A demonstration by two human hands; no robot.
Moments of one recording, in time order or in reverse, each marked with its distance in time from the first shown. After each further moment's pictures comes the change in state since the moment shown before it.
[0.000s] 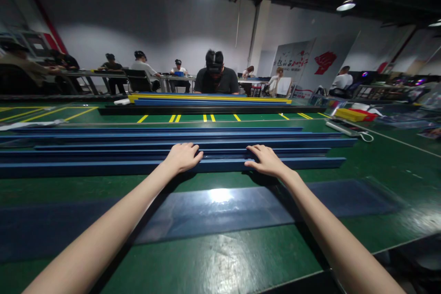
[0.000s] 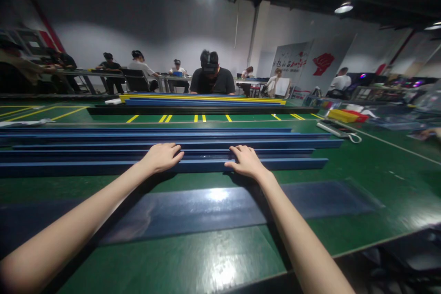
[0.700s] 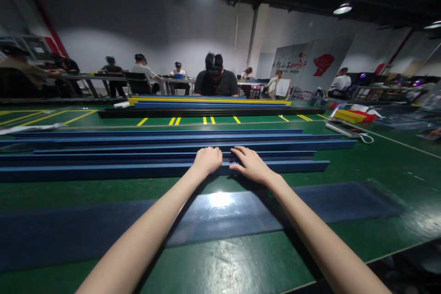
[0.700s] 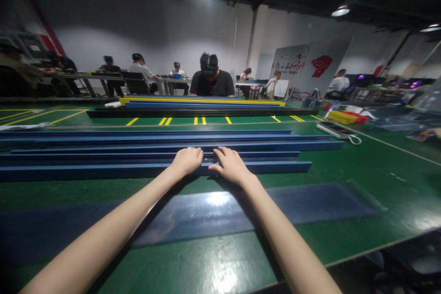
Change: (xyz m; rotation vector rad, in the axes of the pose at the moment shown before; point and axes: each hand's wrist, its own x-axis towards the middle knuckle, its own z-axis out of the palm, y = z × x) left_hand 0.033 0.059 0.002 -0.174 0.048 -0.080; right_hand 0.014 -0.042 0.008 0.007 0.067 -0.137
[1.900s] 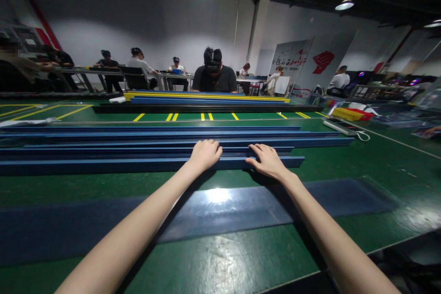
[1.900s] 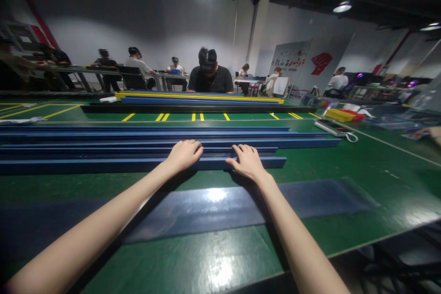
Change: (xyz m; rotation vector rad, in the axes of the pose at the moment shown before) left_hand 0.000 0.003 -0.010 -0.019 0.058 0.064; right_hand -0.028 0.042 -0.004 -0.095 -0.002 0.251
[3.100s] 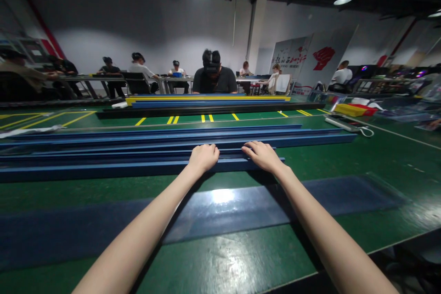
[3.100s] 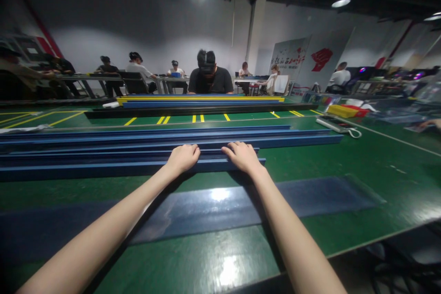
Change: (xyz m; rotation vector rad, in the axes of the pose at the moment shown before) left_hand 0.000 -0.005 0.013 0.030 -0.022 -0.096; right_hand 0.018 -0.017 -0.016 0.086 -0.060 0.012
